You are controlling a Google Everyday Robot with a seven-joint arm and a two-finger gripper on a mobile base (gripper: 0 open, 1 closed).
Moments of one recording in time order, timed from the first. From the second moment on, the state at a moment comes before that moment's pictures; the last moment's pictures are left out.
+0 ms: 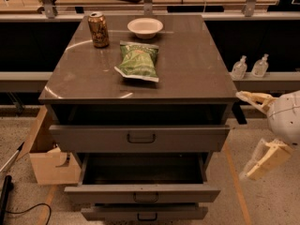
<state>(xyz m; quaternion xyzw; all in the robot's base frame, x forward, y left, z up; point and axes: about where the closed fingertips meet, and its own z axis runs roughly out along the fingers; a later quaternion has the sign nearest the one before) 0.401 -0.194 0.872 -0.62 0.70 0.10 0.33</state>
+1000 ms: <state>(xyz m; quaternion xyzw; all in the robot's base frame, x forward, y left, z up) 0.408 -0.164 0.822 -0.65 0.67 0.11 0.34</state>
